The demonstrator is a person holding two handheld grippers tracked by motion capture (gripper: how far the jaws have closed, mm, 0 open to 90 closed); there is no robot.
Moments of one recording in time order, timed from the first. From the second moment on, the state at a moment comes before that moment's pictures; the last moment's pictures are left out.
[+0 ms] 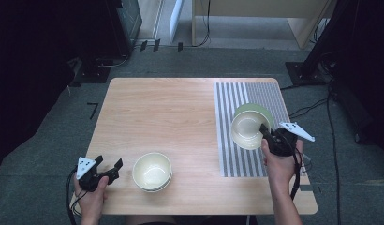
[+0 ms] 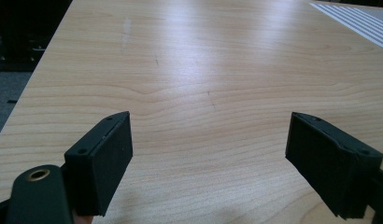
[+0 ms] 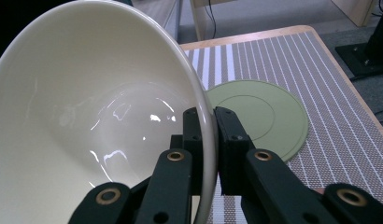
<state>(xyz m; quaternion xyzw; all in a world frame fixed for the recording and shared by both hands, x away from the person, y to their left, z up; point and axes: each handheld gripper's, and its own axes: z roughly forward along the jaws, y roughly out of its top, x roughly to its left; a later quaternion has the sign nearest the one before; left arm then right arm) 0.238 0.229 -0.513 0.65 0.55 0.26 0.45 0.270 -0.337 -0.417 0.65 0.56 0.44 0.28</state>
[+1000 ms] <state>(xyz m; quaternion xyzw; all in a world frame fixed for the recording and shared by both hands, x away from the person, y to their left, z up) 0.237 0.228 -0.513 0.65 0.55 0.27 0.45 0.288 -0.371 -0.438 0.68 0.54 0.40 0.28</state>
